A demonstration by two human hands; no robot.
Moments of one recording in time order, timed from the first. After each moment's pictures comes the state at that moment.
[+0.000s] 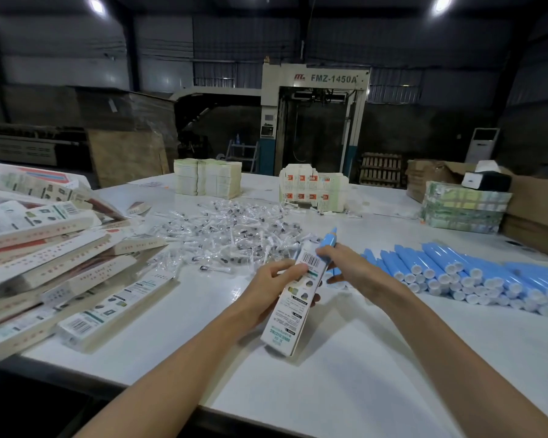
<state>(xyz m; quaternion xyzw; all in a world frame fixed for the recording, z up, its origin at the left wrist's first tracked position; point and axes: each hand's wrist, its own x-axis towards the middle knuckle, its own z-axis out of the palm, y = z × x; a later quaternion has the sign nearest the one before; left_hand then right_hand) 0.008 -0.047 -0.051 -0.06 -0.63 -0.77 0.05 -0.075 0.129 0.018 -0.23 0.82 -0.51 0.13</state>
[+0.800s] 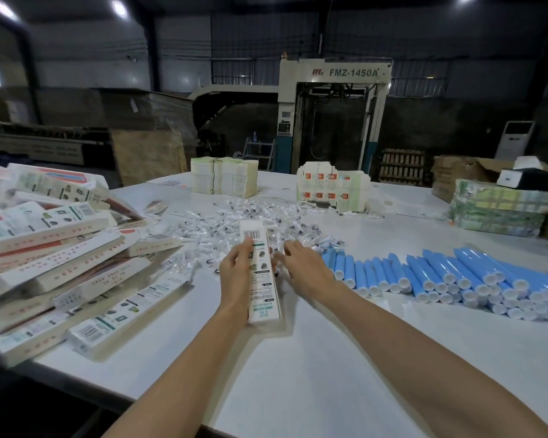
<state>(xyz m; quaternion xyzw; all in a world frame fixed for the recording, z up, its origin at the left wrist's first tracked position) 0.002 -0.103 -0.050 0.11 -0.50 -0.79 0.34 -0.138 0.007 -0.049 -0.47 0.84 0.00 -0.27</state>
